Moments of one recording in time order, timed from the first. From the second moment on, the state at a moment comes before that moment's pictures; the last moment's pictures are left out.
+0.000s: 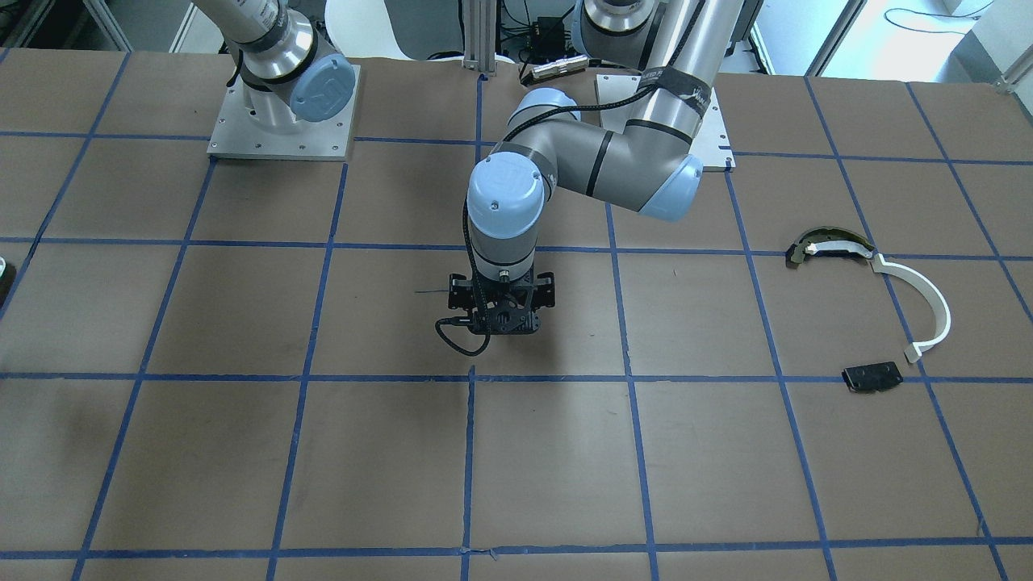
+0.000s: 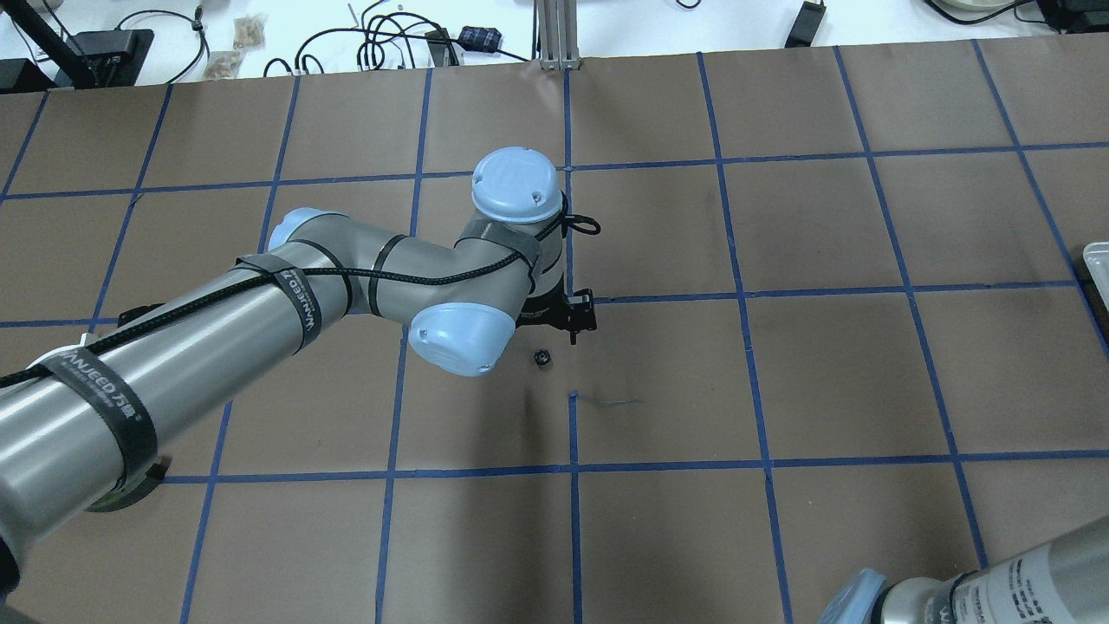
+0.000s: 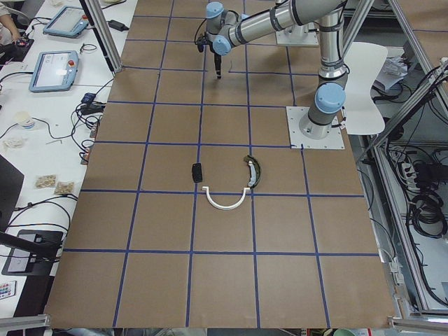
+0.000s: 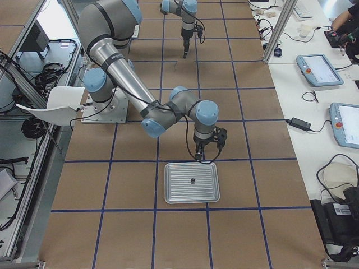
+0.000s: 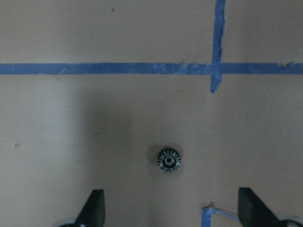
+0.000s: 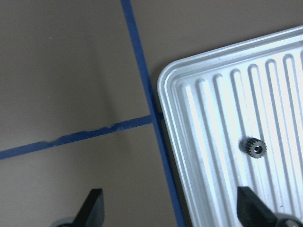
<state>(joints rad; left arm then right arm) -1.95 -1.98 -1.81 -0.99 1.57 -0.40 0.74 -1.15 1.62 -2.06 -1.56 -0.60</state>
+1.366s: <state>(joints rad) -1.95 -2.05 -1.83 -0.92 1.57 -0.36 0.68 -0.91 1.46 -2.04 -1.67 -0.68</state>
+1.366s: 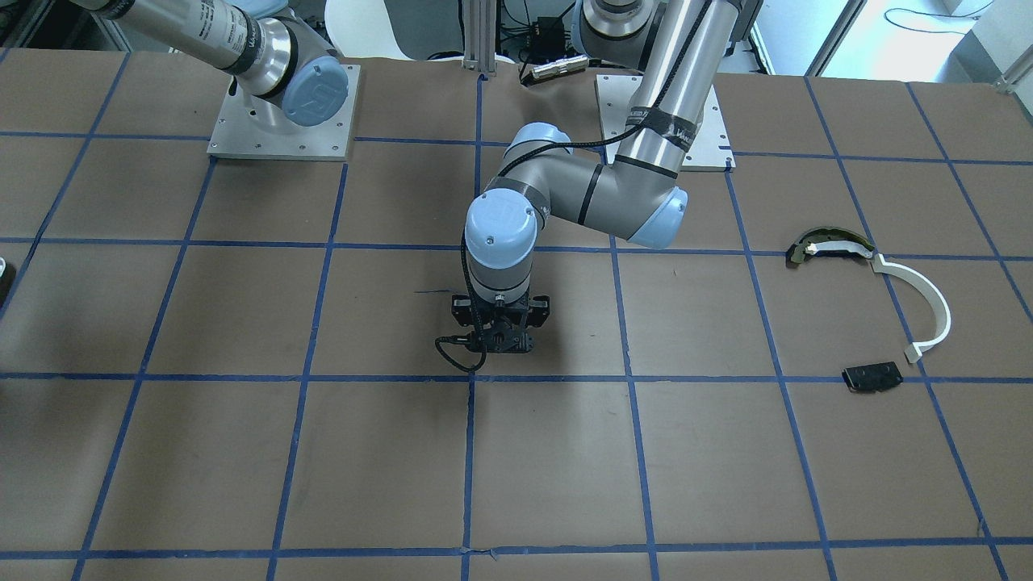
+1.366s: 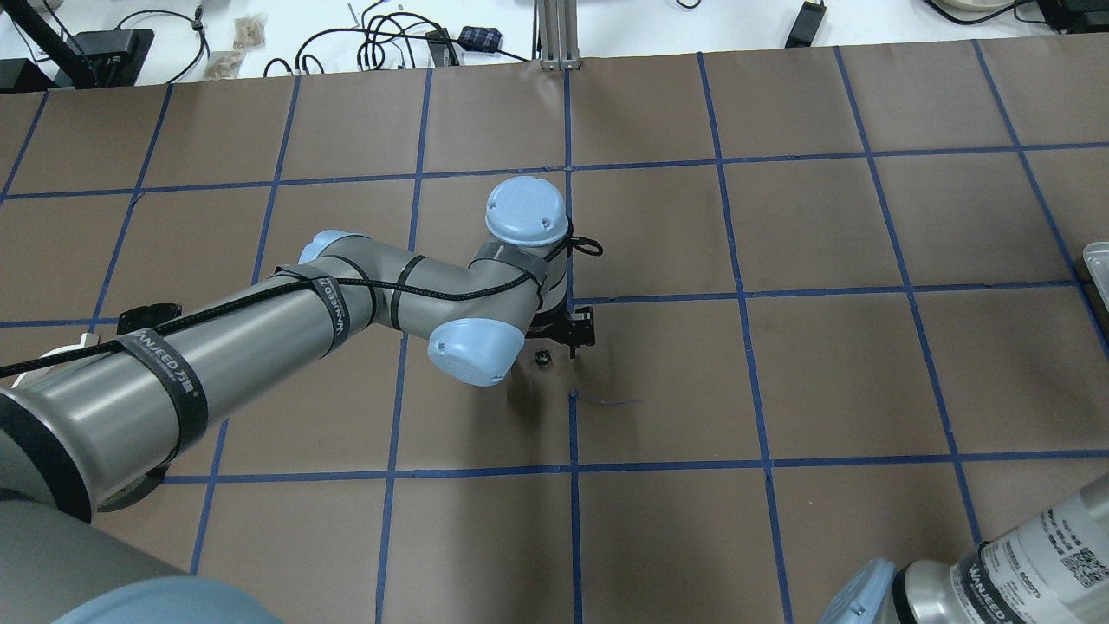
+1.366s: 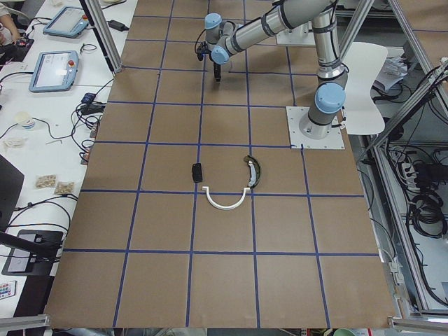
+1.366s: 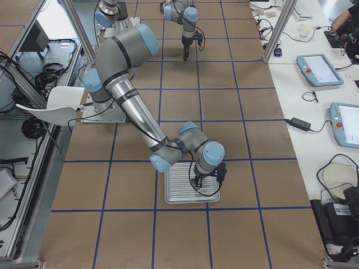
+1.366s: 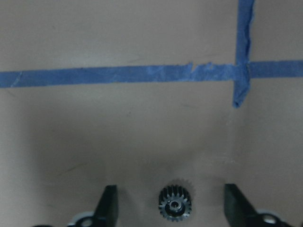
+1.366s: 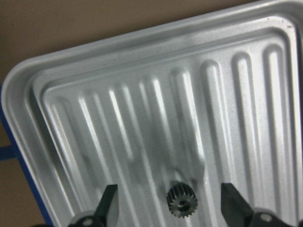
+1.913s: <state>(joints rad) -1.95 -2.04 -1.82 -0.93 1.57 -0.34 0.68 -0.90 1.46 -2.04 -1.69 -0.68</state>
